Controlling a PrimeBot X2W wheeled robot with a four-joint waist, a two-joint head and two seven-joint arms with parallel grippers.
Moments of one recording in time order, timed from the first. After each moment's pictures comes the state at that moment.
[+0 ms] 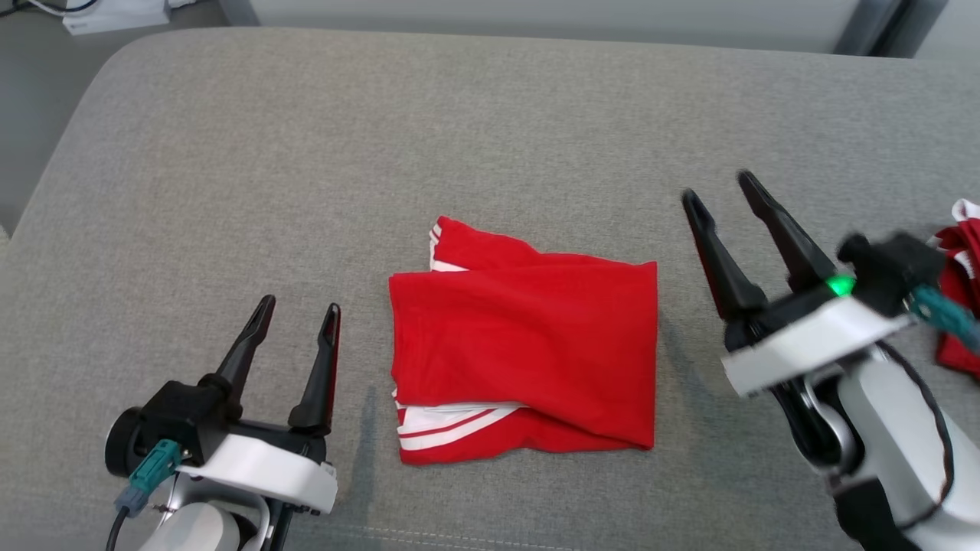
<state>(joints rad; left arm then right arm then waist) -0.20 0.42 -0.52 -0.01 -0.62 0.28 -0.25 -0.53 -0.27 0.47 0.29 0.62 0.13 -0.25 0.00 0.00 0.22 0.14</state>
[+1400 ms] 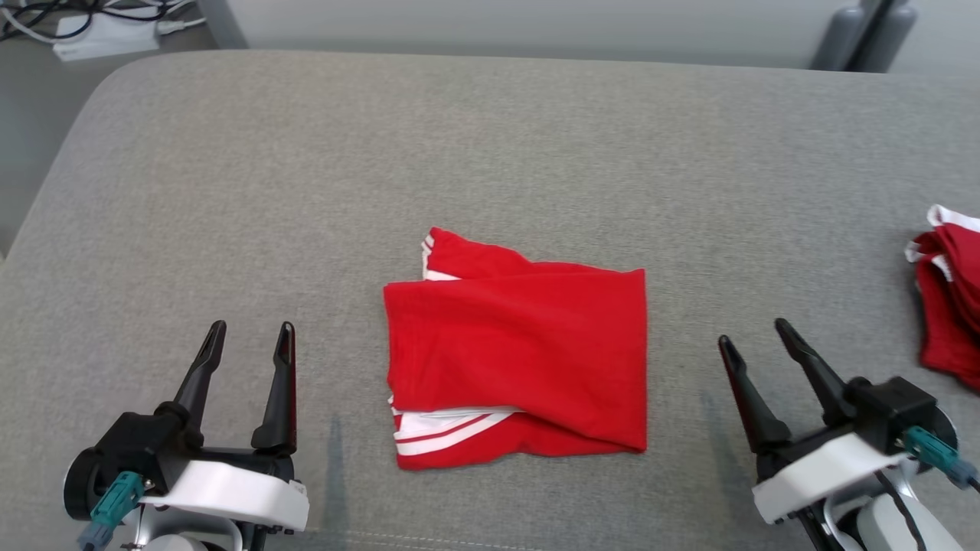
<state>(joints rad) -0.09 0.46 -0.46 -0.10 -0.63 0.37 -0.24 -0.16 -0.24 0.27 0.23 0.34 0.13 -0.25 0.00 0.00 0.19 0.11</state>
